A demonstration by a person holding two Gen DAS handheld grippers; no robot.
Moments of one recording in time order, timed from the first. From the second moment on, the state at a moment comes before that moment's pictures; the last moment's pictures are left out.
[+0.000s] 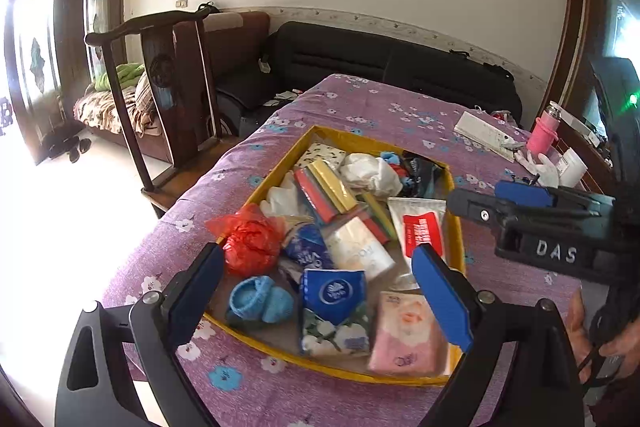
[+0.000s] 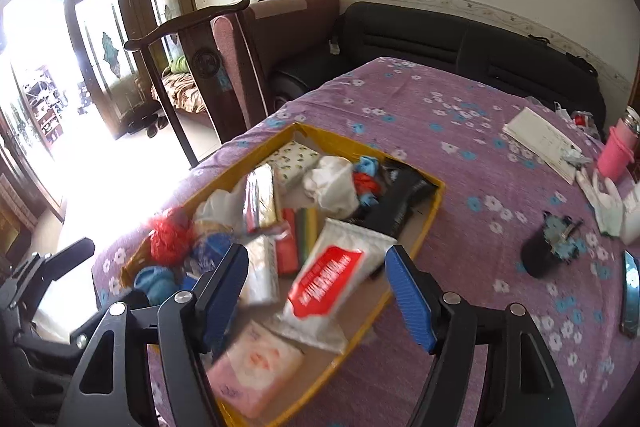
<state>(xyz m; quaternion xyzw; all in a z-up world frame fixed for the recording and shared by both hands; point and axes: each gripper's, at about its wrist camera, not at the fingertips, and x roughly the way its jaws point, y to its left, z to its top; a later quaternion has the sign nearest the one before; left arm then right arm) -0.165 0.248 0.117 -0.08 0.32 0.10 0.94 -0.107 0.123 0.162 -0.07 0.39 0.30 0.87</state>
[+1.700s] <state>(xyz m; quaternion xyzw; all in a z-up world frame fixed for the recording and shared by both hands) -0.200 0.157 0.096 -0.04 0.25 0.17 0.95 -0.207 0.026 0.101 -0.05 0.37 0.22 0.90</state>
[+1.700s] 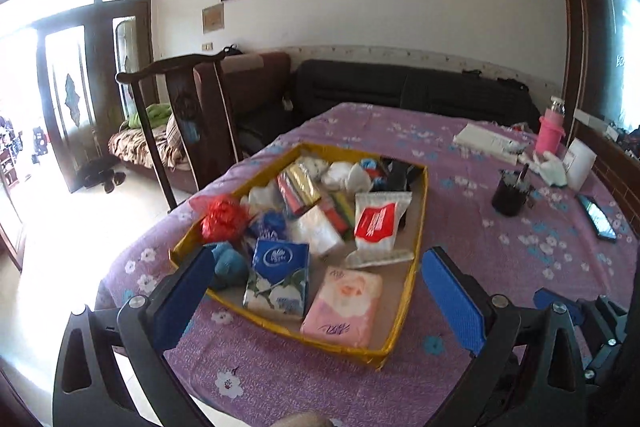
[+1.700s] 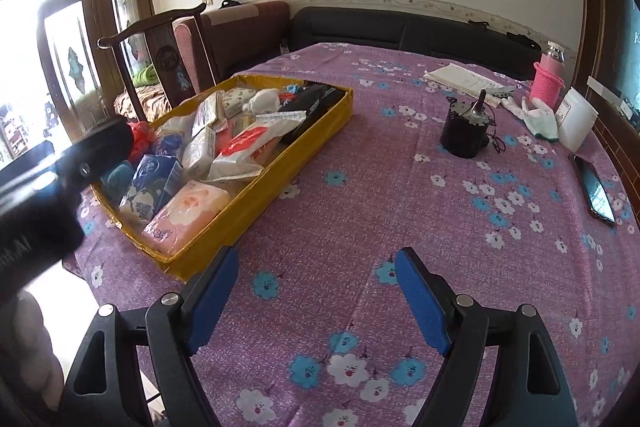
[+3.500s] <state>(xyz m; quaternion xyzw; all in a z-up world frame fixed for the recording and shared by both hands) -0.191 0.199 0.062 -0.11 0.35 0.16 0.92 -0.204 0.081 0.081 -0.11 0.41 0.21 0.88</state>
